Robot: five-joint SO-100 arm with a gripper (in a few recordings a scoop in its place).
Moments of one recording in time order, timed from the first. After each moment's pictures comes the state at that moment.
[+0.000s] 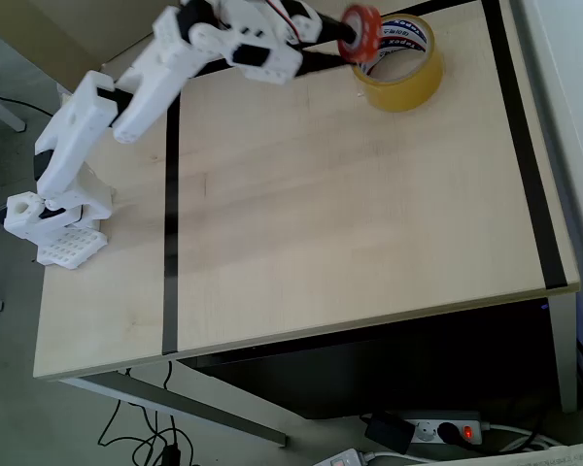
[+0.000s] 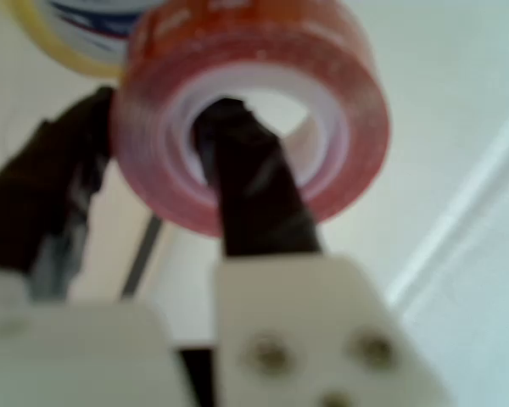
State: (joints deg) arm -11.5 29.7 5.8 70.1 -13.7
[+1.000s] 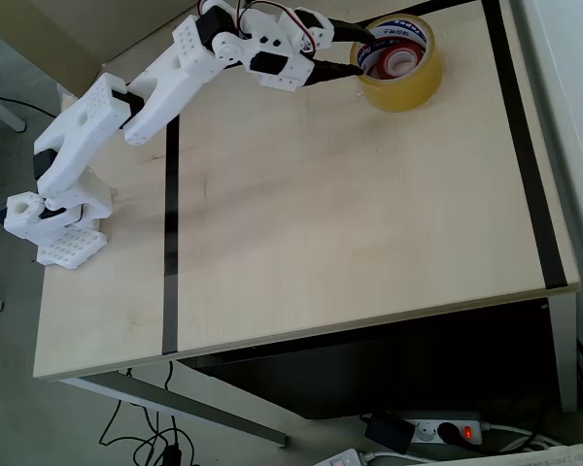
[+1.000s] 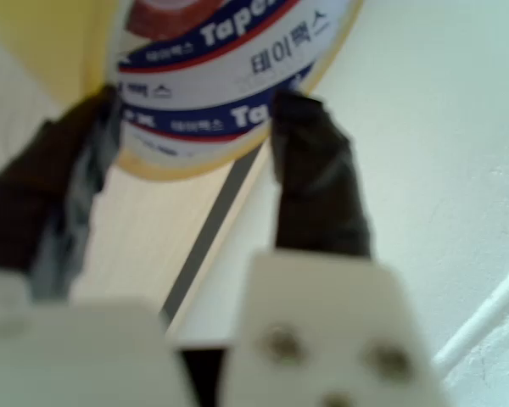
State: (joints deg) arm -13.6 24.4 4.0 70.2 -13.7
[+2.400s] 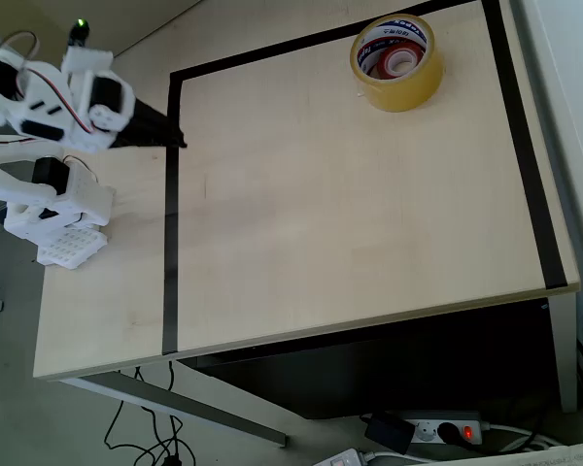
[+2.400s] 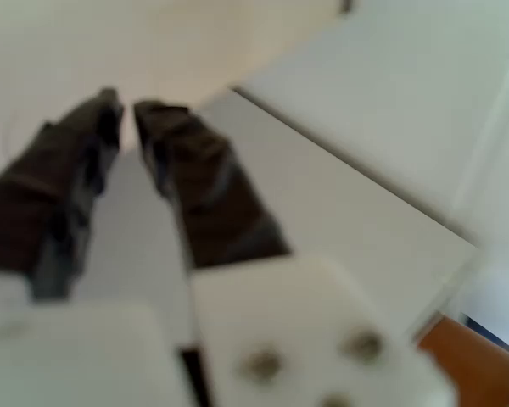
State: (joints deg) arm 3.1 139.6 123.0 64.6 -4.1
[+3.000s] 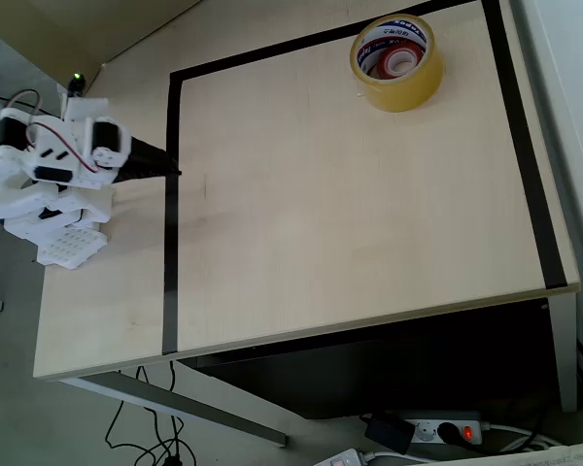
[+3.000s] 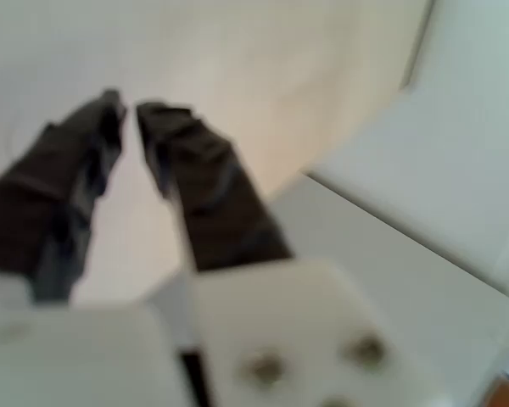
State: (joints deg) arm -3.7 188.7 168.1 64.9 -2.5
